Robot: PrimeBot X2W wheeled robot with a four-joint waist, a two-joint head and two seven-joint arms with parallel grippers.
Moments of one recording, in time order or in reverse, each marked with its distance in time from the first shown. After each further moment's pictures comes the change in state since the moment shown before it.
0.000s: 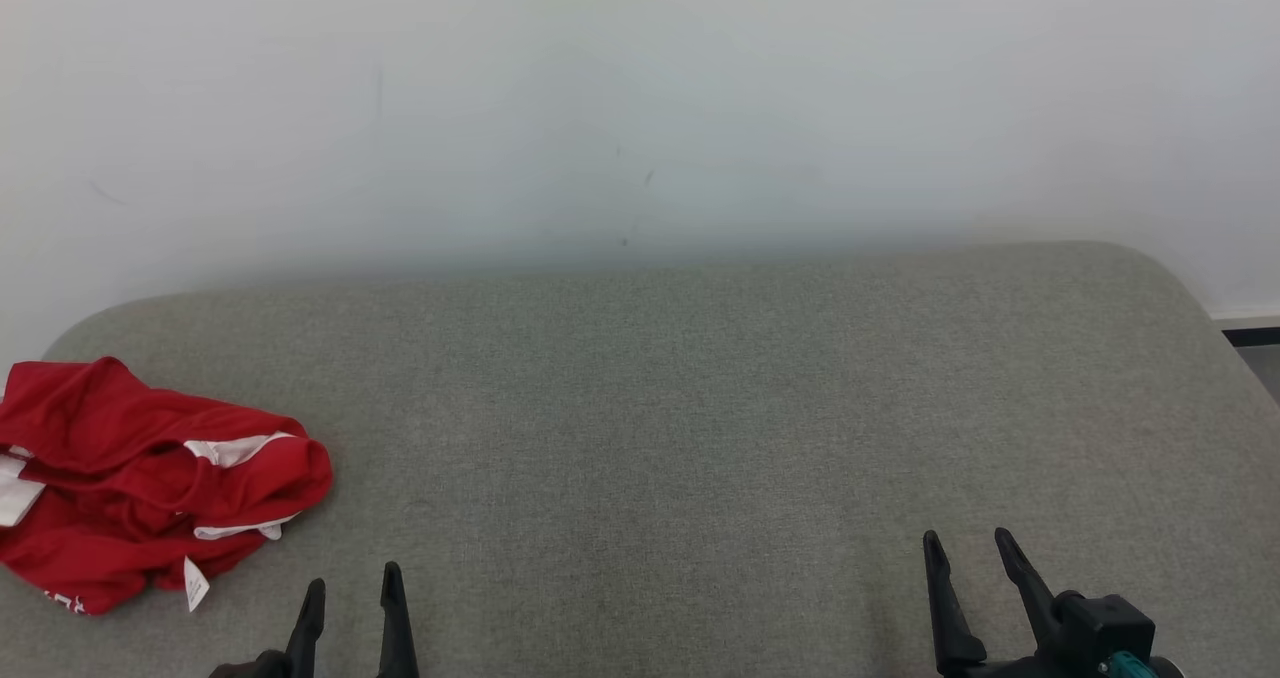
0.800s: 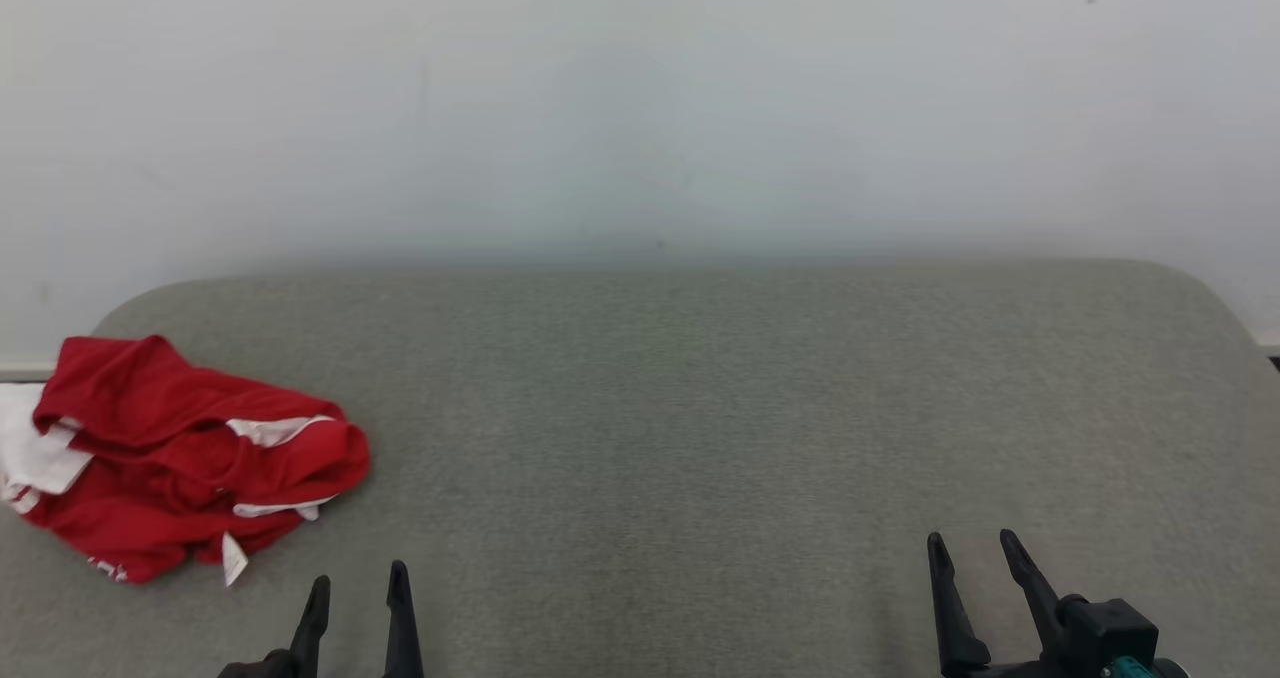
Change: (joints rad) left arm 0.001 0.000 -0.008 -0.001 0.042 -0.004 -0.010; right arm 0.010 -0.001 -0.005 -0.004 -0.031 0.000 -0.011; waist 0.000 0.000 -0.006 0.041
